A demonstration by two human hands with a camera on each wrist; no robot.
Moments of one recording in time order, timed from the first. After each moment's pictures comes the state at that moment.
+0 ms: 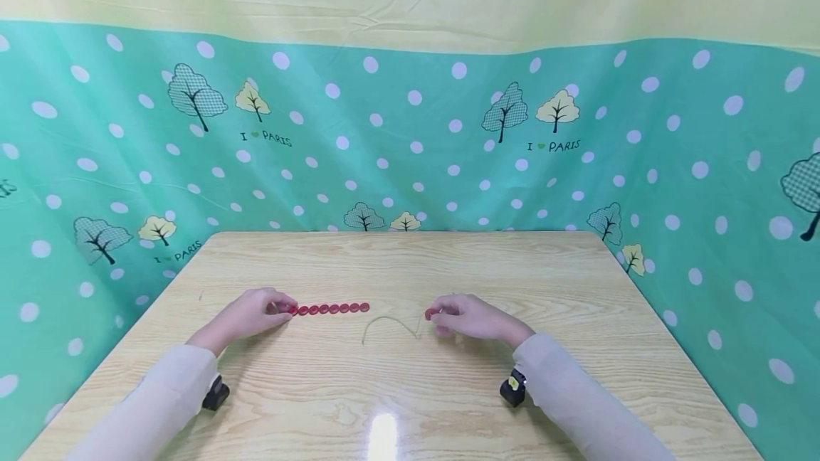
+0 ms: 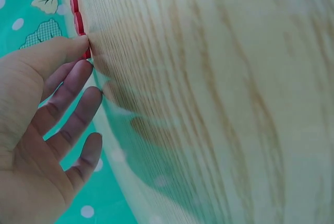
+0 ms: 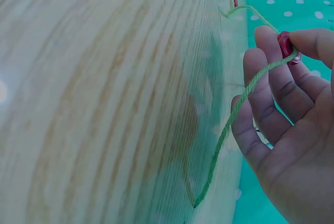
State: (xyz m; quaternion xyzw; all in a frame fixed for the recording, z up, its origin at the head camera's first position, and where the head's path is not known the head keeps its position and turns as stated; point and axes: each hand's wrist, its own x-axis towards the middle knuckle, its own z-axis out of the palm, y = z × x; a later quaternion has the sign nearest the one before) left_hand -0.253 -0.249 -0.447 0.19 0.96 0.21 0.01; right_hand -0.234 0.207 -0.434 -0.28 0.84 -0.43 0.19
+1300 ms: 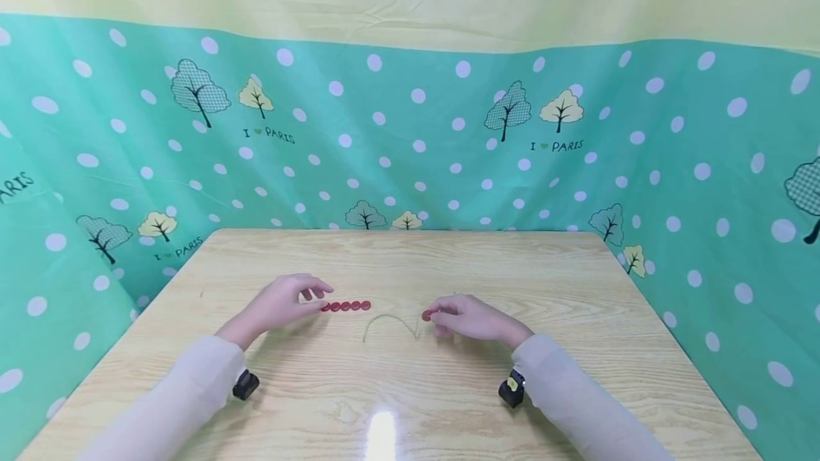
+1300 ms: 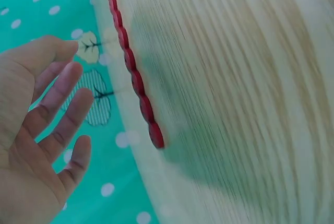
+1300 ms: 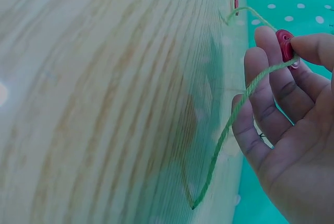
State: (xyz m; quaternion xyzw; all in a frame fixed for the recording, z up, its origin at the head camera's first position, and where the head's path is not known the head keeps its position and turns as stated) left_hand -0.247 -0.191 -0.423 0.25 0.94 0.24 -0.04; right_hand -0.233 0.203 -0.434 -0.30 0.83 -0.42 0.19
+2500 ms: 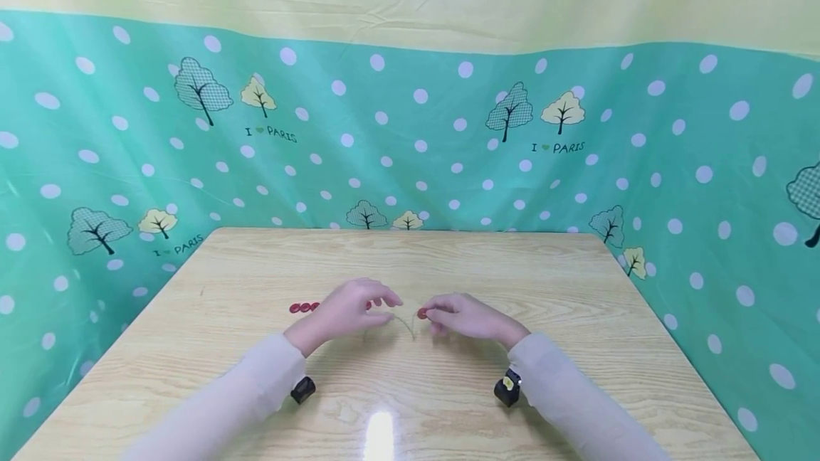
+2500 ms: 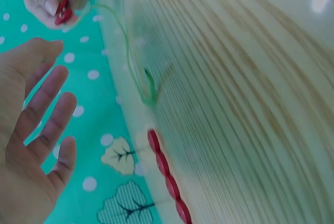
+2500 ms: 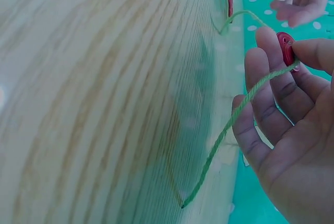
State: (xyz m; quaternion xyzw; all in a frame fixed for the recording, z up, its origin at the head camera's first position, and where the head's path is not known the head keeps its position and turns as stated) left_hand -0.237 -0.084 -0.421 0.39 0.89 0.24 -0.06; right_hand -0.233 0.195 -0.430 -0.30 0.83 -0.43 0.19
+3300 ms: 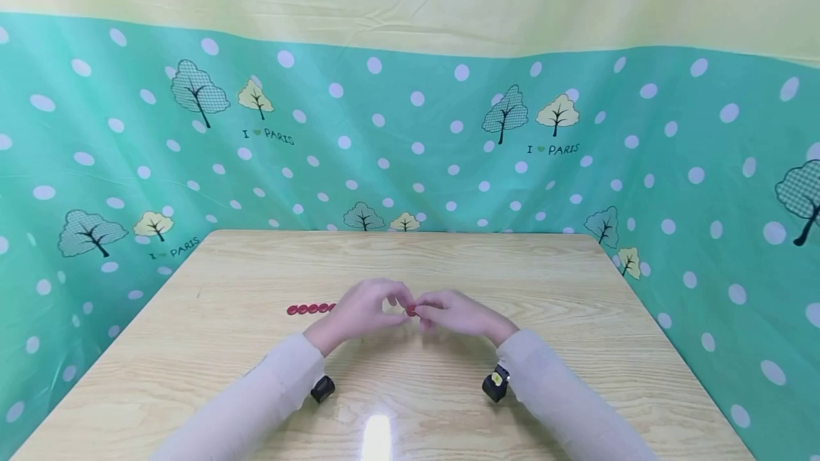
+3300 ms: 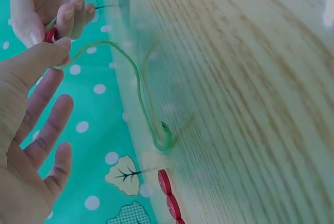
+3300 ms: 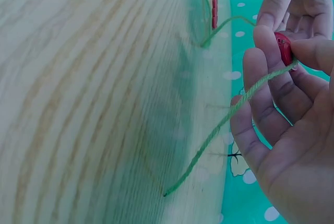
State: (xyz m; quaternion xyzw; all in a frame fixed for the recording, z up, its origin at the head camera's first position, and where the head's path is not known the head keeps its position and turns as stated) left_hand -0.241 -0.055 -0.426 0.40 0.87 0.28 -0.09; right_hand -0.236 0.180 -0.424 -0.31 0.82 -0.44 0.19
